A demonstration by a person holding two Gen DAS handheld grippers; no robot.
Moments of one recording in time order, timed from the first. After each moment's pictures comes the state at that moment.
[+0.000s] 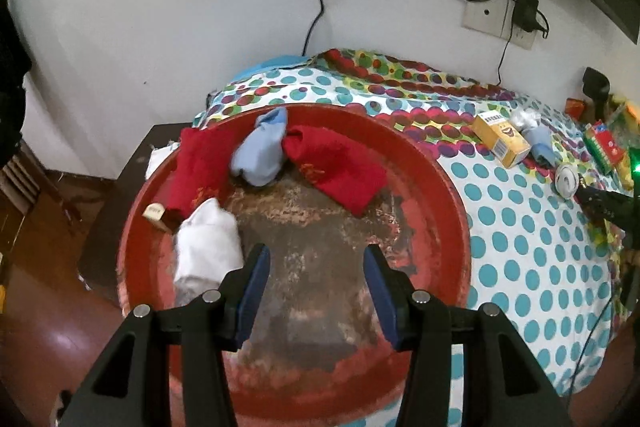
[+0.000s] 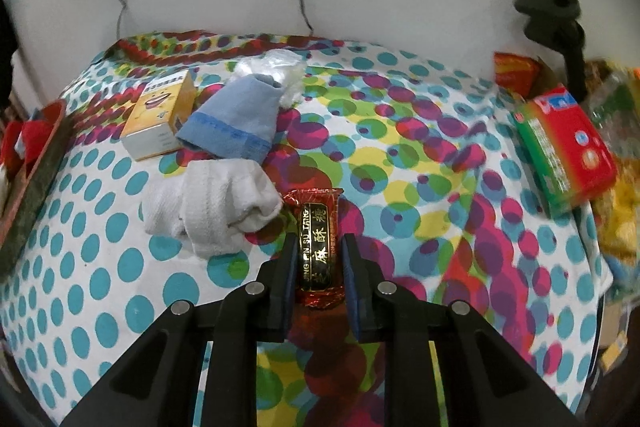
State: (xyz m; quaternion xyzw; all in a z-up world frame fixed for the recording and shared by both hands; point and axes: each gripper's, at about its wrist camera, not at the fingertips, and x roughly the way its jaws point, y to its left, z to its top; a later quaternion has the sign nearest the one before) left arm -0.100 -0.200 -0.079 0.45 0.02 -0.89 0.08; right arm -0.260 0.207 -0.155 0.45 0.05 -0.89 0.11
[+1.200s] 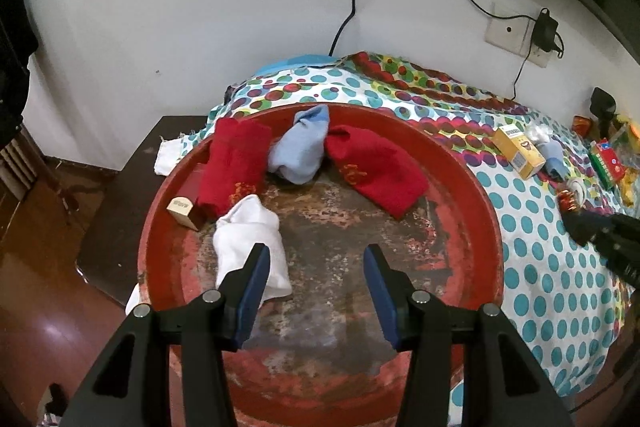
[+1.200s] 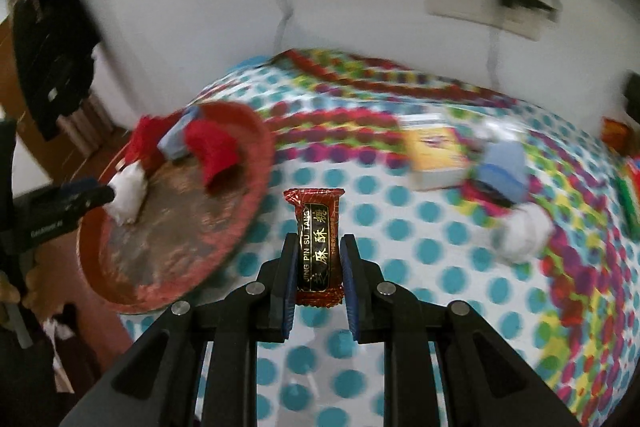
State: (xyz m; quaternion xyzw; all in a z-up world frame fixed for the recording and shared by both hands) left arm -0.086 -0.248 -0.081 0.44 0.05 -0.89 0.09; right arm -0.178 0.021 -0.083 0.43 0.03 -0.87 0.25
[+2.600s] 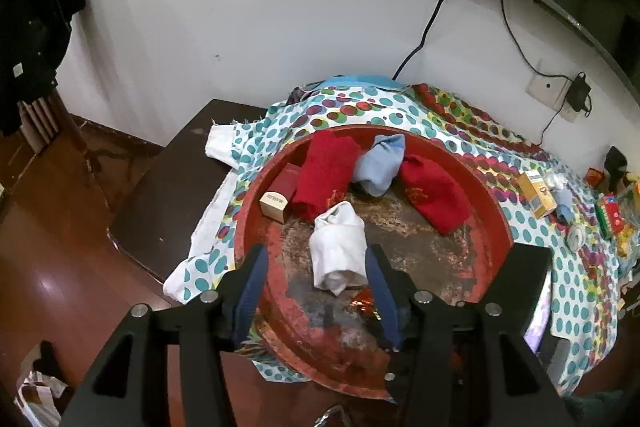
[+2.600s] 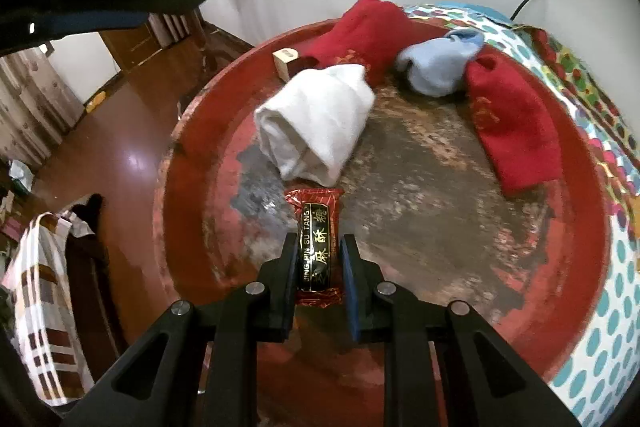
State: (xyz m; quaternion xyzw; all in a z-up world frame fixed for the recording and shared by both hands) left arm -0.043 -0.318 -0.036 0.43 0.11 -0.88 0.14; right arm -0.116 -0.210 -0.144 0.46 0.16 -0.77 0.41
